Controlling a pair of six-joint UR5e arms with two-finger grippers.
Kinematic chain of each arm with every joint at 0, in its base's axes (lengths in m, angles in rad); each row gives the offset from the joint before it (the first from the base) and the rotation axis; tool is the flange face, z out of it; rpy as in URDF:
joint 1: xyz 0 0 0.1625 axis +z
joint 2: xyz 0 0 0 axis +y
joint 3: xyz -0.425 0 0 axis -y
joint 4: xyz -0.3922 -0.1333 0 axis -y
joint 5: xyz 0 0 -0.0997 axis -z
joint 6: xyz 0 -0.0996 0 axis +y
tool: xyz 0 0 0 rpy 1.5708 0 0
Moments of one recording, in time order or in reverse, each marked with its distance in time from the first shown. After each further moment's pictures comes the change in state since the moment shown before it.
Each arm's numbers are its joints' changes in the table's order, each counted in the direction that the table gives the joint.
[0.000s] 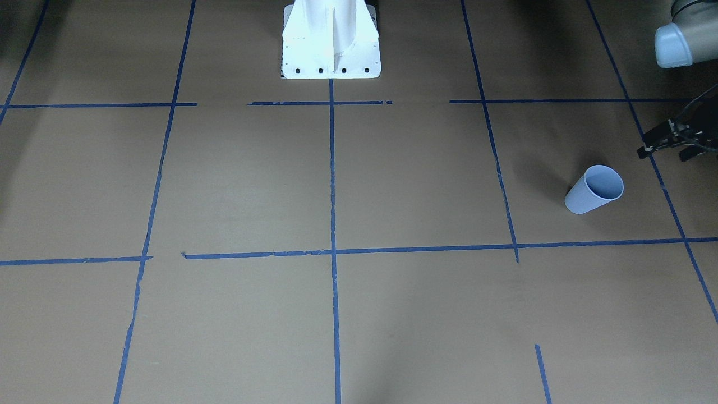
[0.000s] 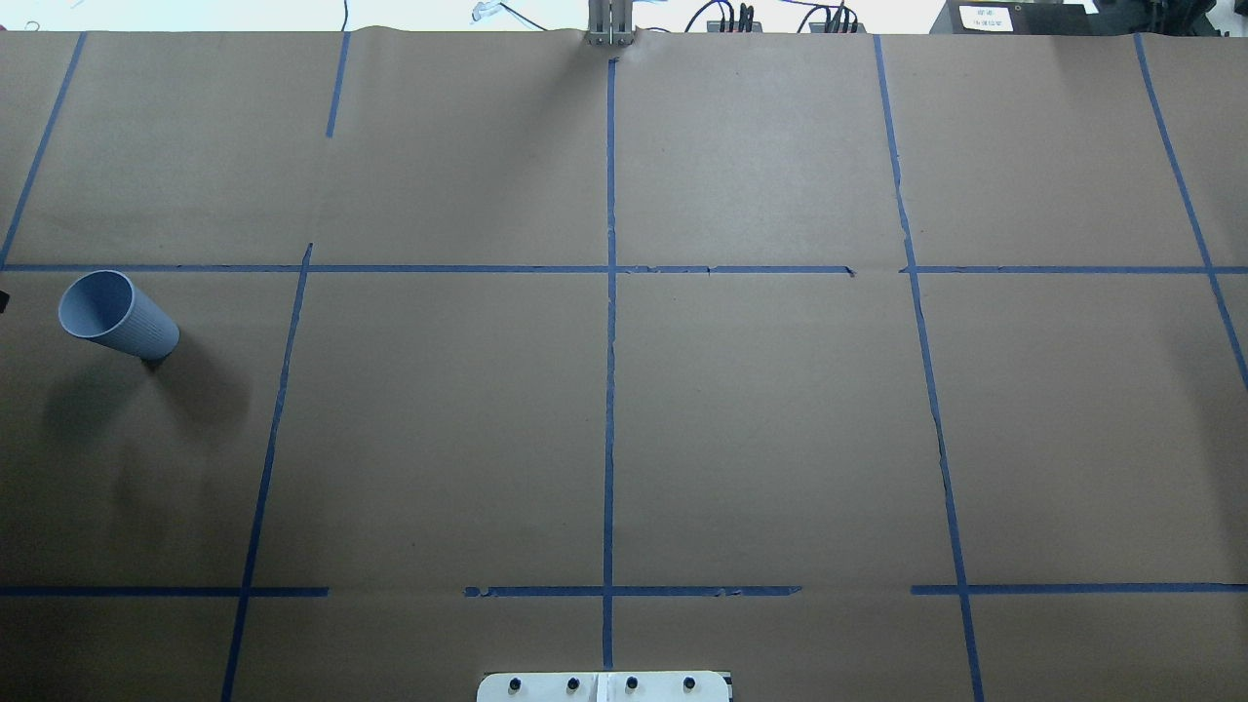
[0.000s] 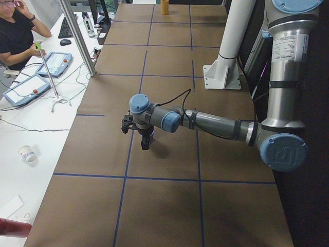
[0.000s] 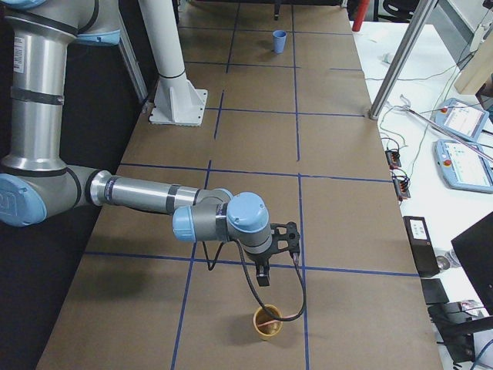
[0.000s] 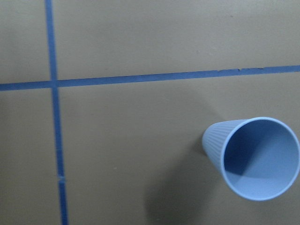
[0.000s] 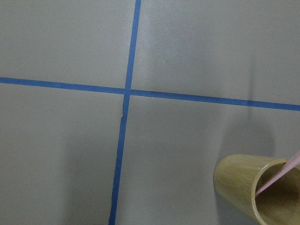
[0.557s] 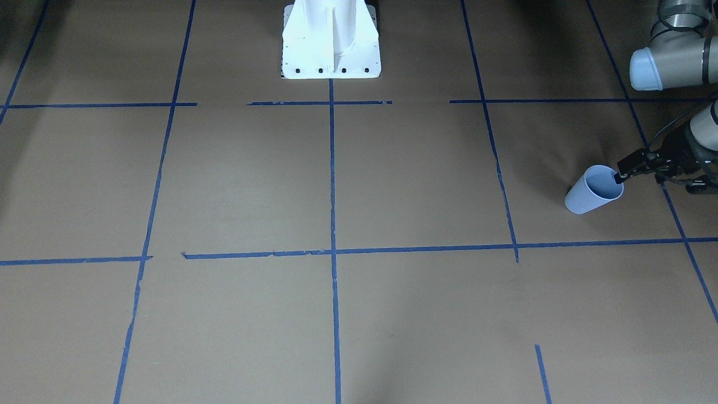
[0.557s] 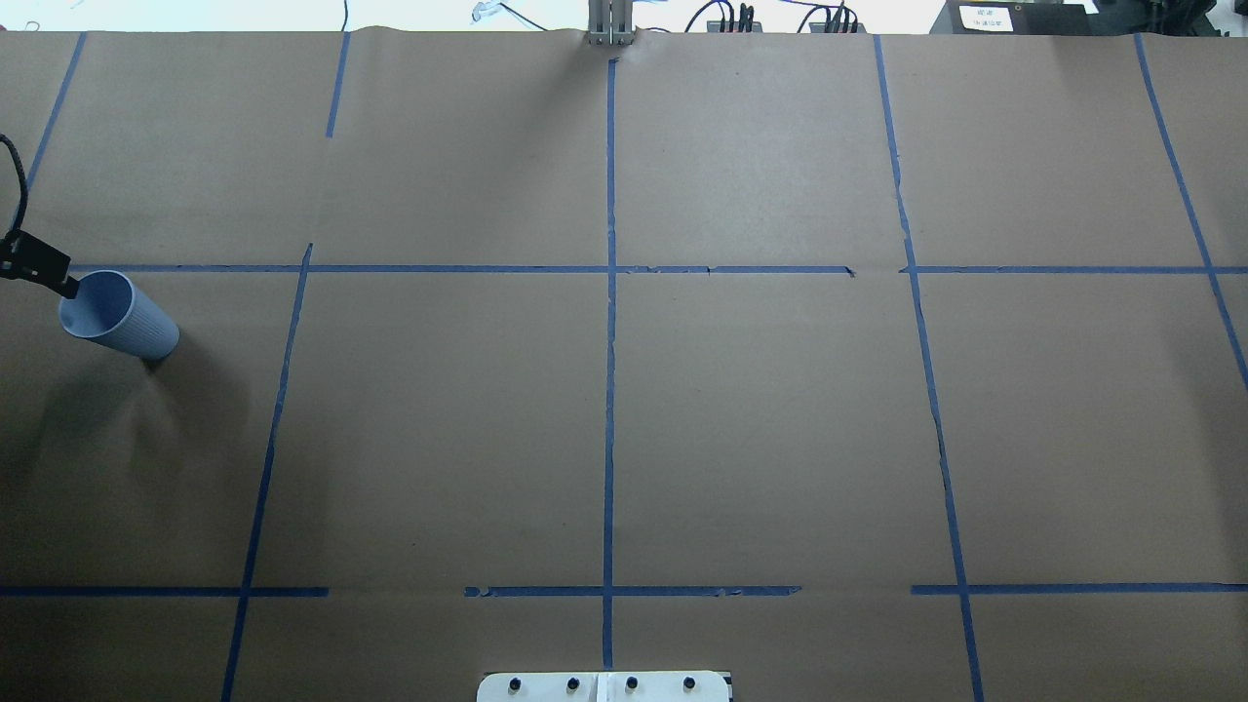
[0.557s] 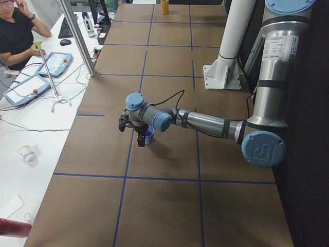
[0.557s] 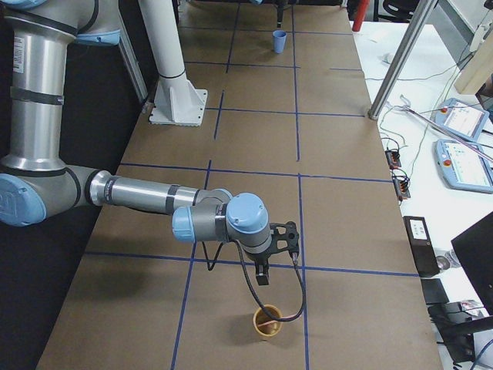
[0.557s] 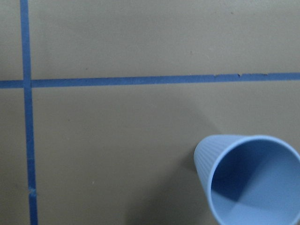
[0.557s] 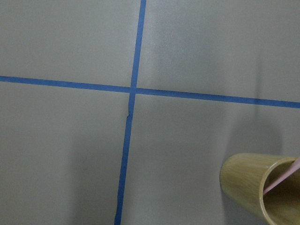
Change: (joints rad) left arm 0.060 0.097 0.100 -0.050 0.039 0.123; right arm 0.000 0.004 0.000 0.001 0.016 0.000
